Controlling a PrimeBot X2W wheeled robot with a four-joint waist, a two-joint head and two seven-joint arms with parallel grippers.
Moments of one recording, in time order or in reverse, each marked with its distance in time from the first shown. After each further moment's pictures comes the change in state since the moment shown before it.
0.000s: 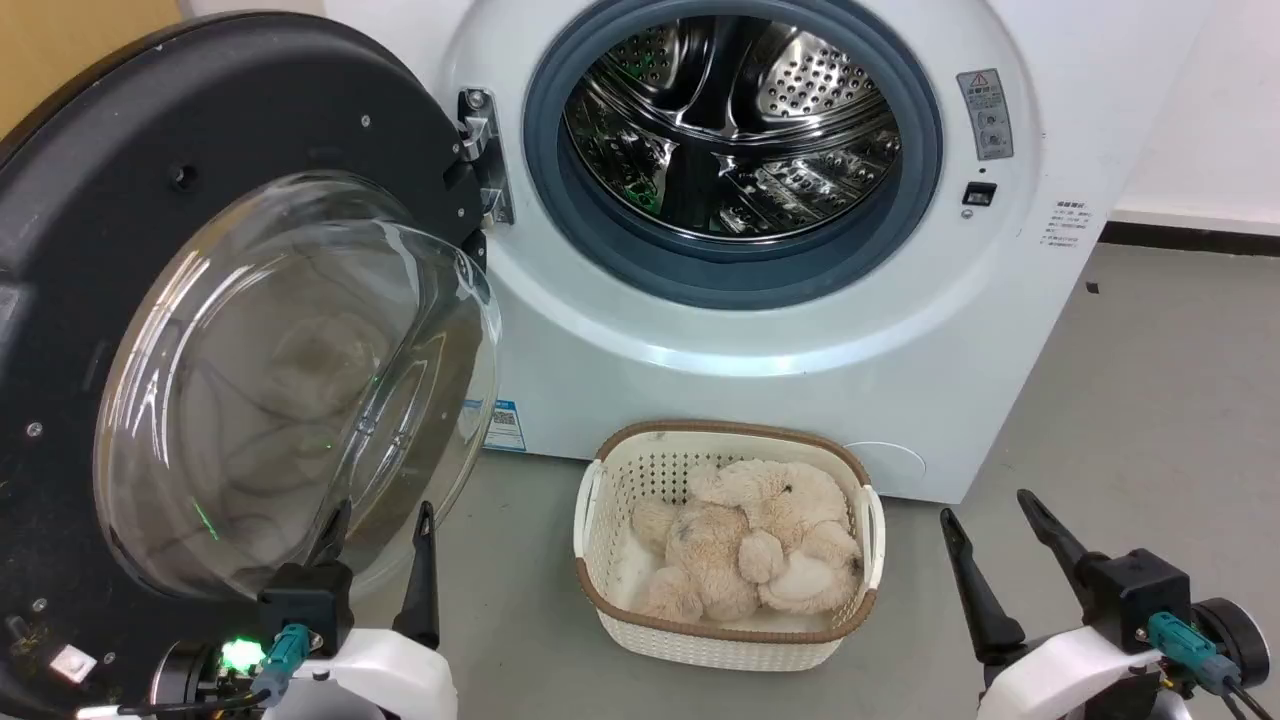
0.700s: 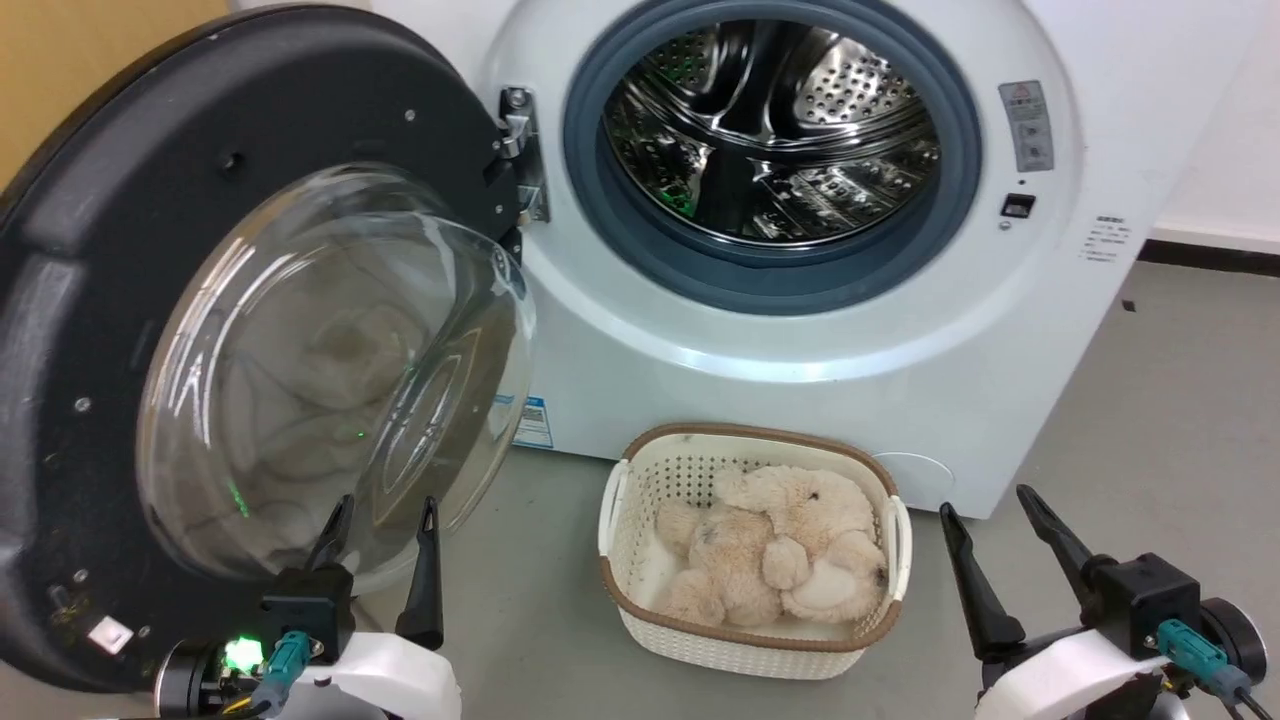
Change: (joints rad) left arm 0.000 0.000 -0.009 0.003 -0.008 0.004 -0.042; right arm 0.001 0.000 0.005 0.001 0.026 0.000 -0.041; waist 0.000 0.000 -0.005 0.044
